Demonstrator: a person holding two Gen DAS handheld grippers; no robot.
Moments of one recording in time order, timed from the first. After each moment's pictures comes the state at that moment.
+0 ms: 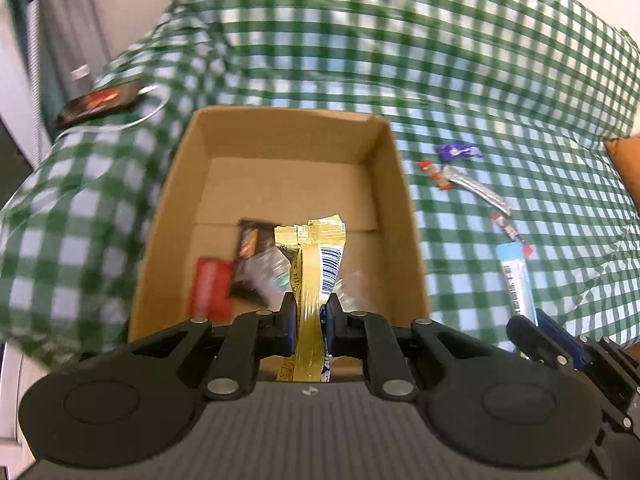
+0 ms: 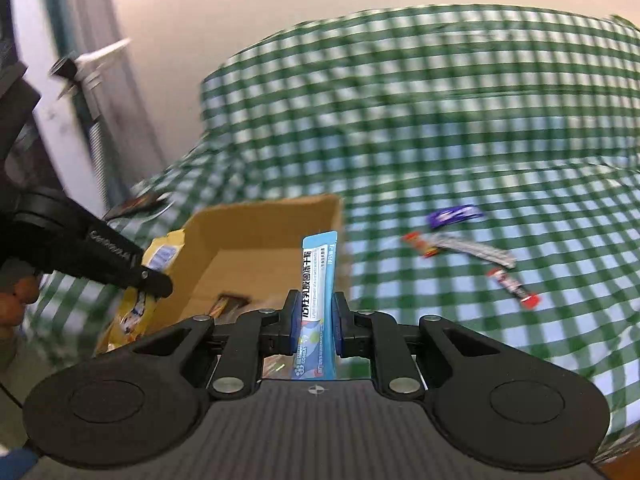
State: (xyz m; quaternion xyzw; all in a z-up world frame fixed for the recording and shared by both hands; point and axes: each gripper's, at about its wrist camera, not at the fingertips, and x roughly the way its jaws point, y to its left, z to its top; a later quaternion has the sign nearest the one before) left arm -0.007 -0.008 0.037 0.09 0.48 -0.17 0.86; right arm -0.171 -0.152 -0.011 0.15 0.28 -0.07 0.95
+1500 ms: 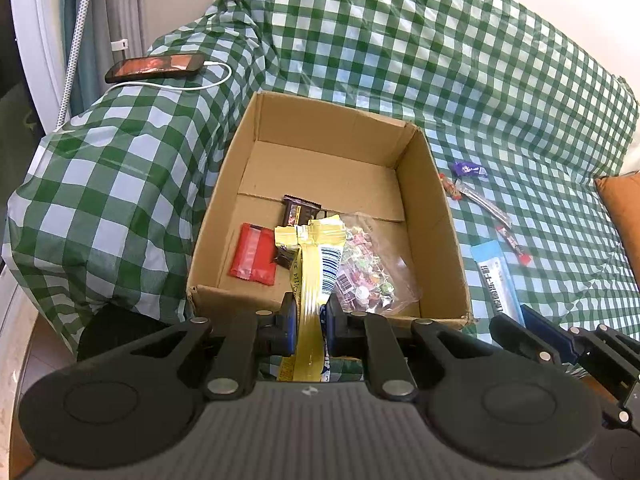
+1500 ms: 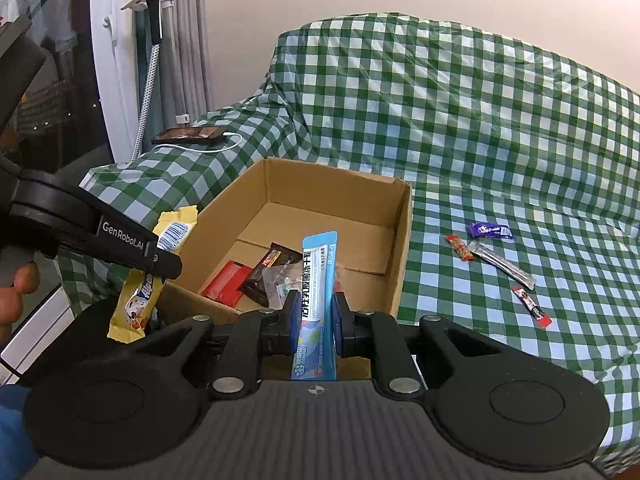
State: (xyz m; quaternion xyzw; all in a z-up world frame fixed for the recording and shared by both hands) left arm -0.041 0.077 0.018 0.03 0.46 -0.17 0.87; right arm -0.169 -0.047 0.007 0.03 0.31 -0.05 0.95
